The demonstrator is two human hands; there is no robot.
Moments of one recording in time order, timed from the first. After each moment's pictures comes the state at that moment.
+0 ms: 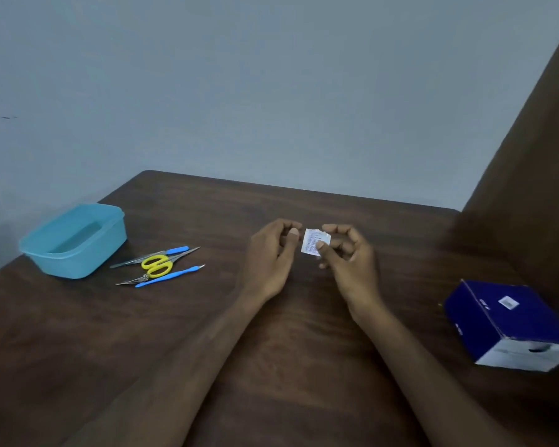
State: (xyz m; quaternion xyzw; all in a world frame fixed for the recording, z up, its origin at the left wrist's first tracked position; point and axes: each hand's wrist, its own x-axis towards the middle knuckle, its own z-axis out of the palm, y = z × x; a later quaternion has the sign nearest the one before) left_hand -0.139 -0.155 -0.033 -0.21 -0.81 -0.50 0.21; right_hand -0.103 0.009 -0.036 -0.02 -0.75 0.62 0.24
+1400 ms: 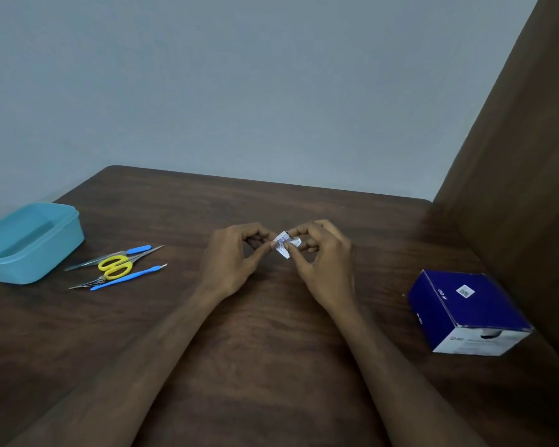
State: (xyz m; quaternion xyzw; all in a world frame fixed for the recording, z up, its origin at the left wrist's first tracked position) left_hand -0.143 -0.157 -0.032 -0.26 -0.83 -0.45 0.19; right_hand -0.097 0.034 -0.031 0.09 -0.84 0.38 0.37
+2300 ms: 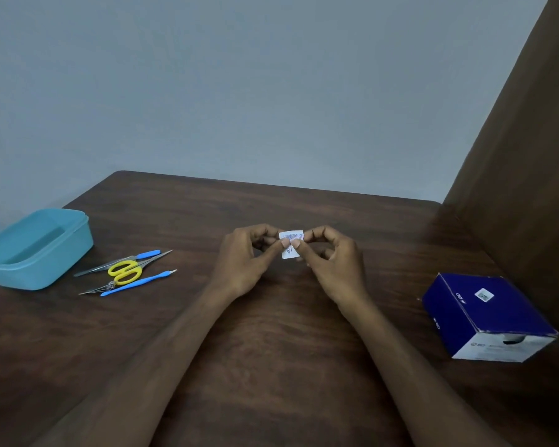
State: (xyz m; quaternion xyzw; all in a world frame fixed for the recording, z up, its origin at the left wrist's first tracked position) left_hand -0.150 -0.155 -0.033 -0.25 -0.80 -0.53 0.13; right_hand -0.110 0.032 -0.040 0.01 -0.80 0.56 0.24
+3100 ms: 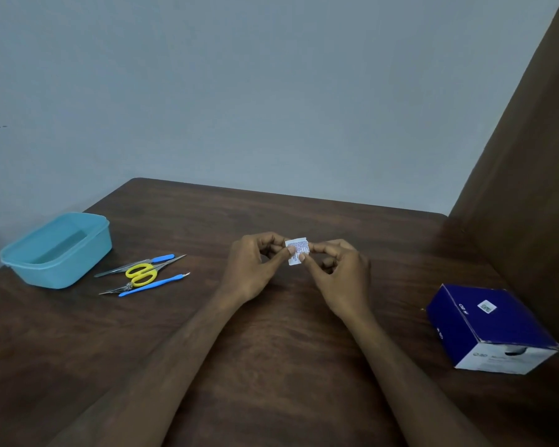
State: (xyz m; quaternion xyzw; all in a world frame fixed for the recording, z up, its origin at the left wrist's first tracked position) left_hand -0.149 -0.157 -0.032 -0.23 -0.80 -0.54 0.13; right_hand -0.099 0.026 -0.037 0.01 -0.84 0.42 0.33
